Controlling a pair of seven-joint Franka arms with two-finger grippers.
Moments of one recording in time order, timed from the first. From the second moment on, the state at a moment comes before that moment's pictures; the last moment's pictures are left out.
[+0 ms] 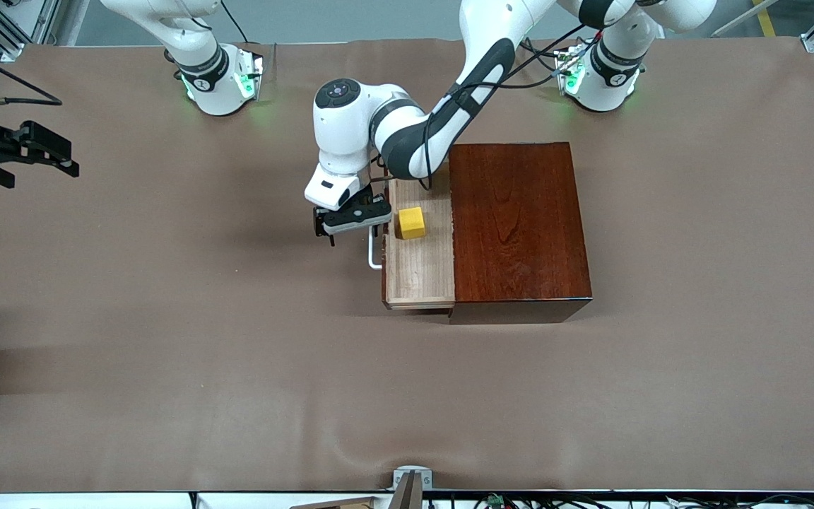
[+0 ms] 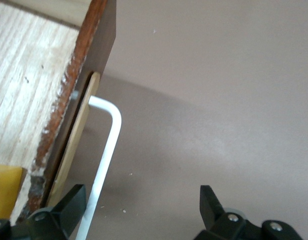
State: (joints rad) left arm -0.99 0.82 0.02 -1.21 0.25 2.25 -1.42; right arm -0.06 0.02 0.07 -1.47 0.03 1.43 -0.15
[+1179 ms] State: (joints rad) left arm -0.67 0.33 0.02 -1.17 0.21 1.64 -0.97; right arm -0.08 0.11 0.07 -1.47 0.04 1.54 -0.10
